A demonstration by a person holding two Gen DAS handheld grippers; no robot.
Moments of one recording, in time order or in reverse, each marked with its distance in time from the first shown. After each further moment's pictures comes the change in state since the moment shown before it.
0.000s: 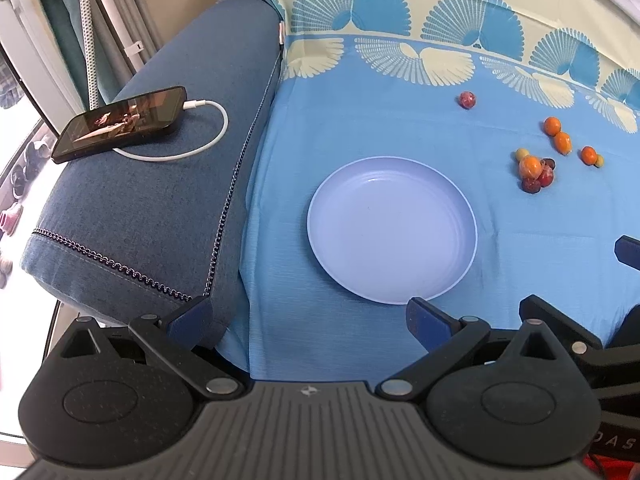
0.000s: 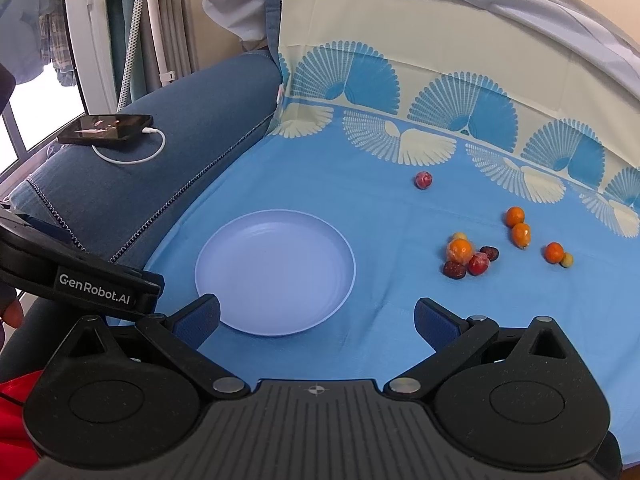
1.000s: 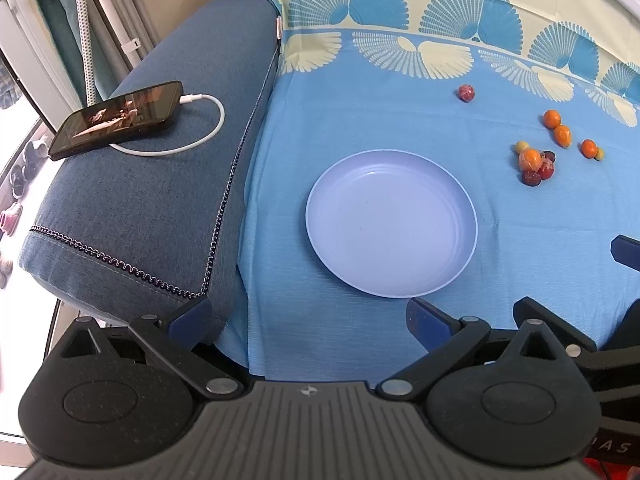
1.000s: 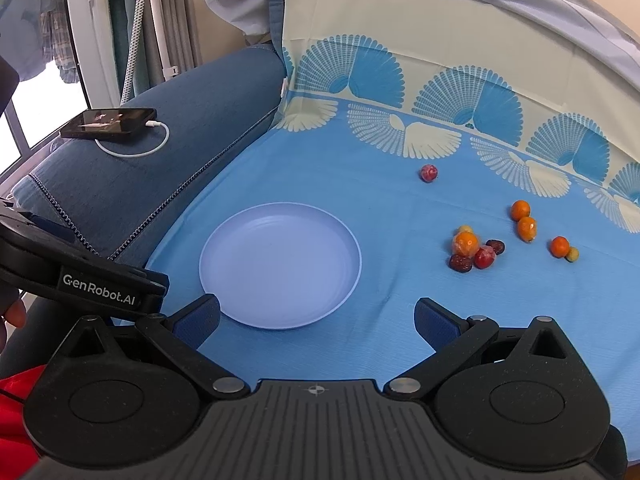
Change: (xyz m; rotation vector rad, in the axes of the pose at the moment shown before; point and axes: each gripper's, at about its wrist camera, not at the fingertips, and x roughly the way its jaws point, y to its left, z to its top) left arm 0.002 0.002 -0.001 0.010 0.014 -0.001; right arm 0.004 0.002 -0.003 -0.001 0.014 0.014
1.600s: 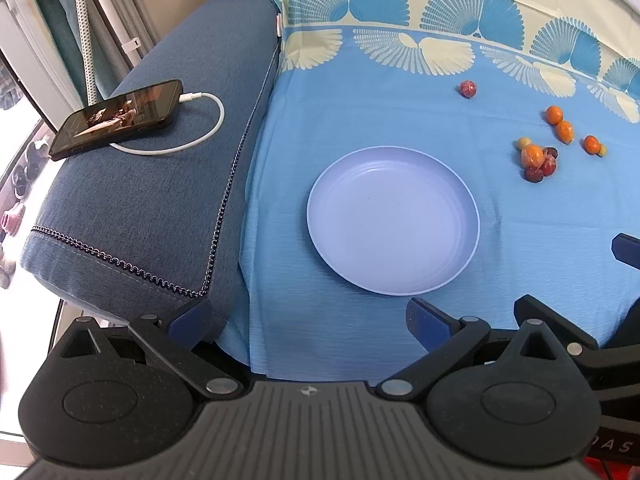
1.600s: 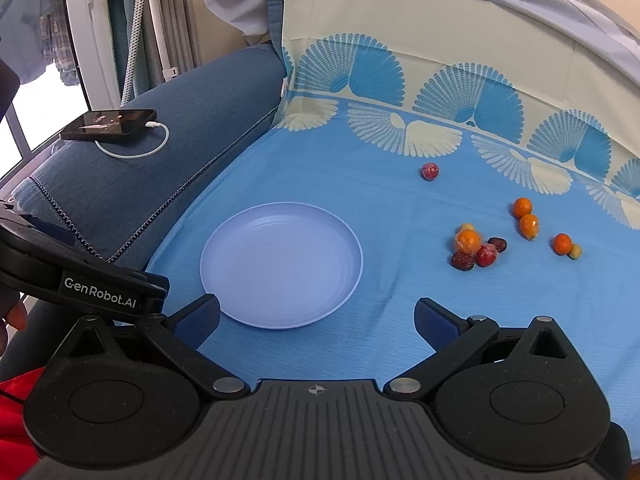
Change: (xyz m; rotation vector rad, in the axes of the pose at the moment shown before) left arm 0.003 -0.002 0.003 0.008 0.011 0.010; right arm 0.002 -0.001 0.000 0.007 0.003 0.008
